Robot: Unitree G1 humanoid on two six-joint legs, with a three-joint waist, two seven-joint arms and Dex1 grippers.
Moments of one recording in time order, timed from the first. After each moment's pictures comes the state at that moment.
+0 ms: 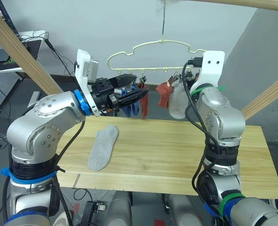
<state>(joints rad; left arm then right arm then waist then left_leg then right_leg) -0.64 0.65 0.14 -0.44 -0.82 0.85 -0.62 -0.84 0.01 -0.13 -0.24 -0.01 1.01 -0.15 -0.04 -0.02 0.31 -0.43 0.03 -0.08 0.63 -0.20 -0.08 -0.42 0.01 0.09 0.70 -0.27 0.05</state>
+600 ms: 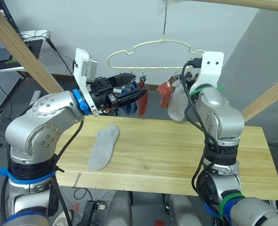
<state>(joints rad) -0.64 0.65 0.14 -0.44 -0.81 0.84 -0.62 -0.84 0.01 -0.13 -0.23 -0.02 1.00 -0.16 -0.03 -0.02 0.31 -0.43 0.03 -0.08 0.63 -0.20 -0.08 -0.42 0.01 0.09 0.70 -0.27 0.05</state>
